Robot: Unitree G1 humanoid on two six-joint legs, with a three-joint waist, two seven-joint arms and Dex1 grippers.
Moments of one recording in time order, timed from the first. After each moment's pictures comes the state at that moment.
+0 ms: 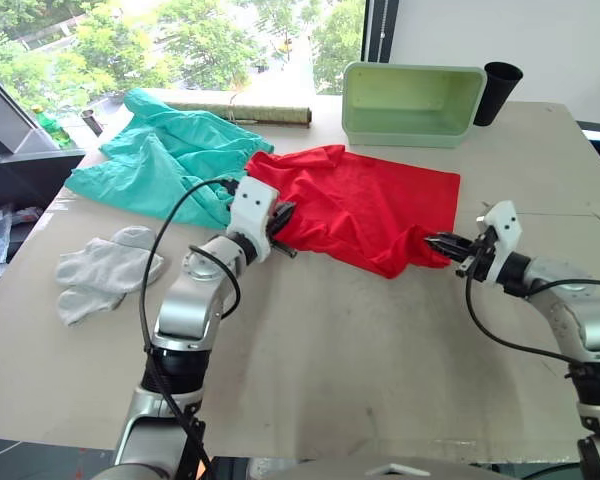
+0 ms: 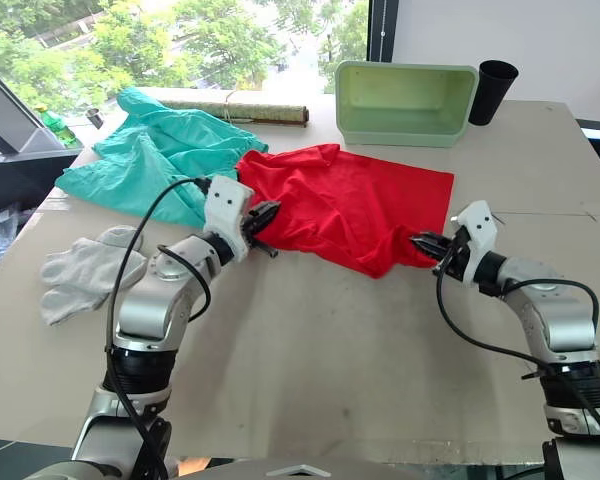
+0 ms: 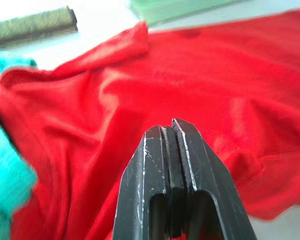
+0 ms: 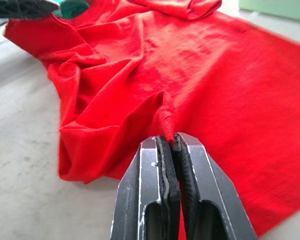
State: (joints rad) left arm -0.43 0.37 0.00 -0.18 -0.17 0.57 -0.42; right arm -0.30 -0.61 -0.08 -0.06 0.45 0.45 0.80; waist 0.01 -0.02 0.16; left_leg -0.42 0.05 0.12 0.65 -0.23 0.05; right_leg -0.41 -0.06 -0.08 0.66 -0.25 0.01
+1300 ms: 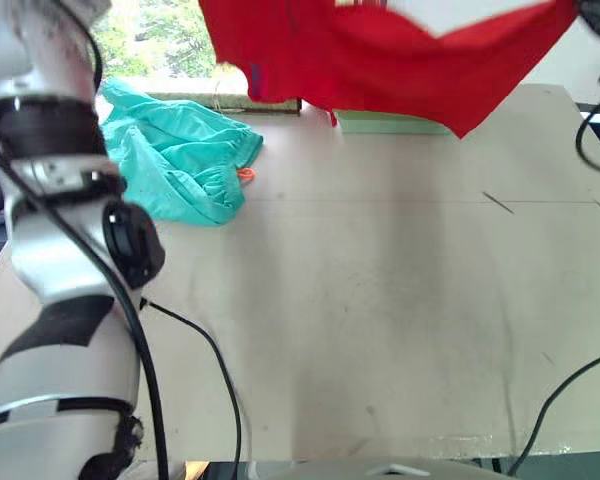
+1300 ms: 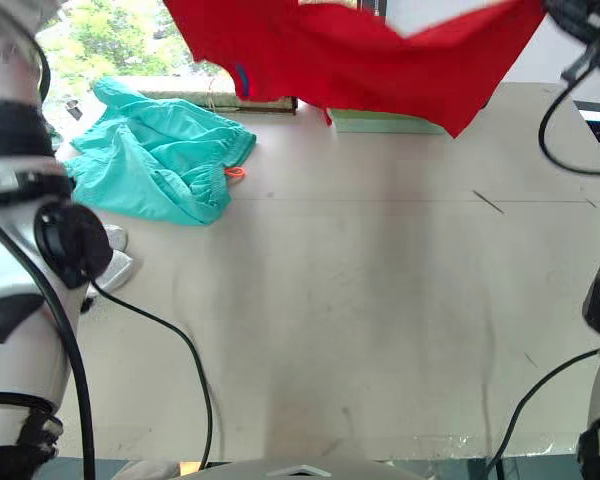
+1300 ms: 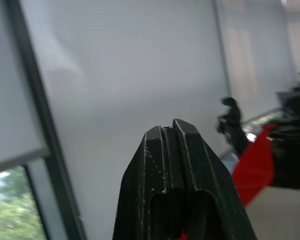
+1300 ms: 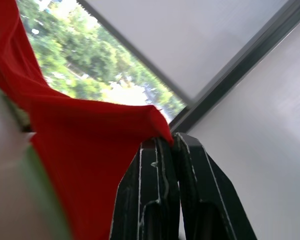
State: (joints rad) left arm -1.42 0.67 0.24 0.53 -0.50 0.49 -1.09; right arm -1.11 -0.86 -0.18 0.76 0.30 -0.26 1.10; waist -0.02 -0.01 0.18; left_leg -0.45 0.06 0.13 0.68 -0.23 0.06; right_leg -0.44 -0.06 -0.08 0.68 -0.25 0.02
